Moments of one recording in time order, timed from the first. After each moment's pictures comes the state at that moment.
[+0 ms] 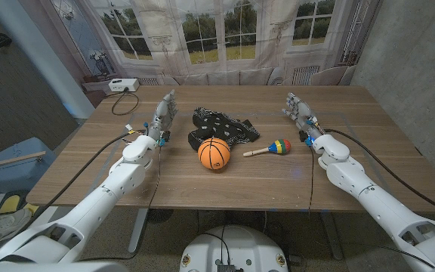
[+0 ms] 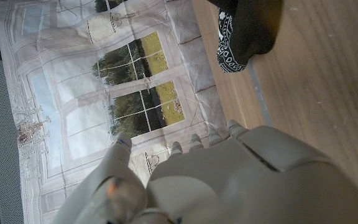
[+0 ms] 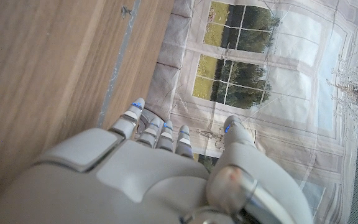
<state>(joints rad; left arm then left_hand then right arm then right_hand) 0.82 0.51 0.38 -1.30 -0.62 -0.28 0.01 0.08 0.07 0.44 -0.07 0.18 -0.17 -0.17 0.17 0.17 -0.17 -0.06 0.17 0.17 -0.17 0.04 0.17 0.17 -0.18 0.13 0.20 0.20 -0.79 -0.52 -0.39 -1.25 0.63 0.29 0.07 0.26 0.08 0.37 -0.15 0.17 0.06 -0.09 0.18 0.18 0.06 -0.02 0.18 0.18 0.01 -0.01 0.18 0.18 0.17 0.11 0.20 0.18</state>
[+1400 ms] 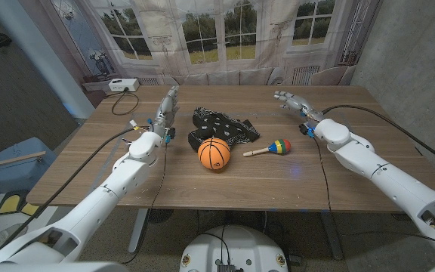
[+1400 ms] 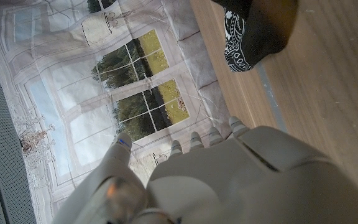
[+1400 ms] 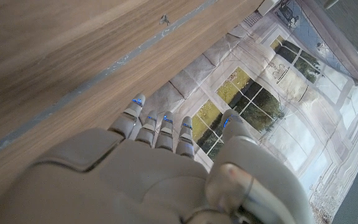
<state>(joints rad) 0.87 0.53 0.38 -1.48 -0.55 -0.18 0.17 0.08 0.07 0.43 -0.06 0.18 -0.17 -0.17 0.20 0.17 -0.17 0.00 0.21 0.18 -0.18 0.08 0.19 0.17 -0.16 0.18 0.23 0.20 -0.69 -0.69 -0.54 -1.38 0.23 0.13 -0.01 0.33 0.09 0.39 -0.17 0.19 0.18 -0.03 0.21 0.18 0.16 0.06 0.20 0.19 0.08 0.07 0.20 0.18 0.21 0.13 0.20 0.18</state>
